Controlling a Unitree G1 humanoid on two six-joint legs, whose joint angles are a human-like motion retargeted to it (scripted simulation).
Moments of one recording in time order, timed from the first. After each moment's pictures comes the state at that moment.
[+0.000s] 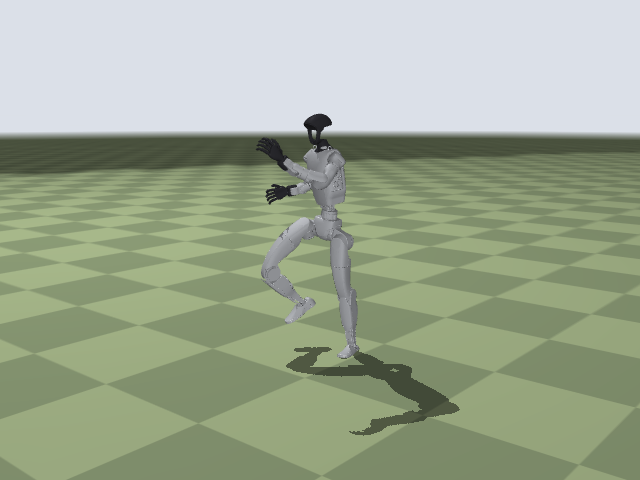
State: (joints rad) left arm -1.01 0.59 -0.37 0.10 -0.18 -0.13 0.42; right arm 0.67 -0.44 -0.20 -0.33 0.38 -0.25 -0.08; waist -0.38 0.16 0.24; left_leg 0.14 0.20 0.13 0.00 -0.35 0.03; right_leg -0.68 -0.30 -0.26 1.59 -0.28 0.11
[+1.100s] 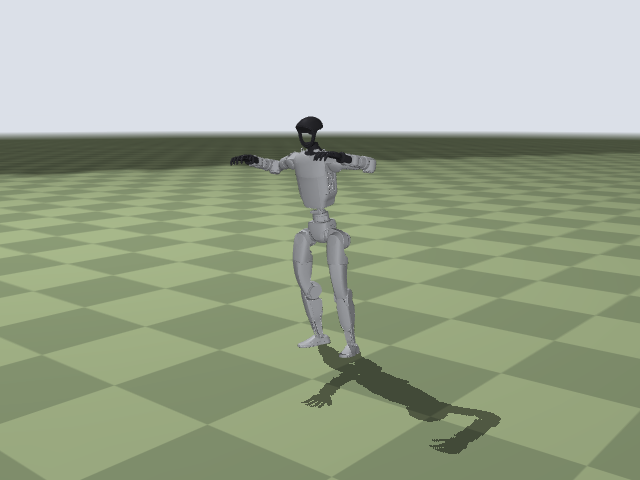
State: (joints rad) left arm 0.61 1.42 0.94 -0.35 -0.05 -0.14 0.09; right arm 0.44 -1.20 -0.75 -0.41 0.02 -0.14 0.04; waist 0.03 -0.06 0.04; left_leg -0.08 0.05 0.30 0.18 -0.40 0.01; right_leg 0.00 -0.17 -0.36 0.12 -0.29 0.17
